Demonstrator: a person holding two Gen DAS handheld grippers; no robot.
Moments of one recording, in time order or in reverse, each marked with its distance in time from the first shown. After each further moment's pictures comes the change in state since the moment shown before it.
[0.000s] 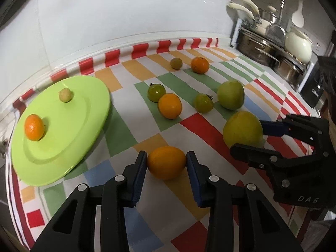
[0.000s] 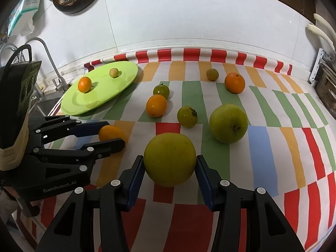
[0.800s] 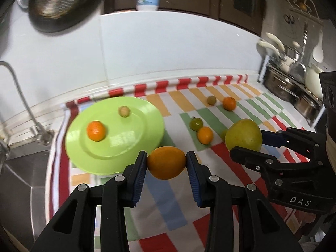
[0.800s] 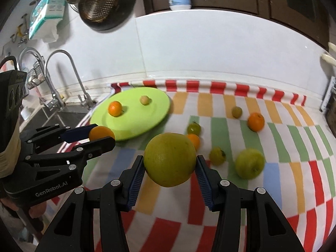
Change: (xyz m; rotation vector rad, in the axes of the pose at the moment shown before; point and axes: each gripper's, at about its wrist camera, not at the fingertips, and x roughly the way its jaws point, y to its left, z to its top) left arm -0.085 0.029 0.001 -0.156 -0.158 0.192; right arm -0.032 0.041 0.037 -0.079 -0.123 0.104
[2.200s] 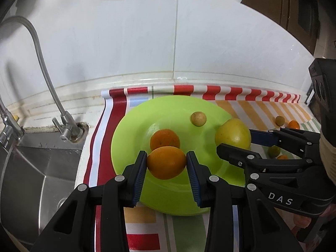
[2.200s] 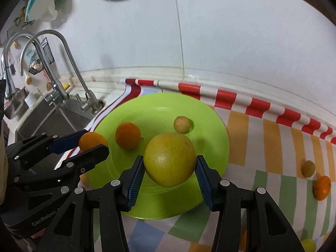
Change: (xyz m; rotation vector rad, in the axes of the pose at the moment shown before) left arm 0.068 0.112 0.022 -0.177 0.042 0.180; right arm 0.155 0.059 0.082 -0.117 0.117 0.130
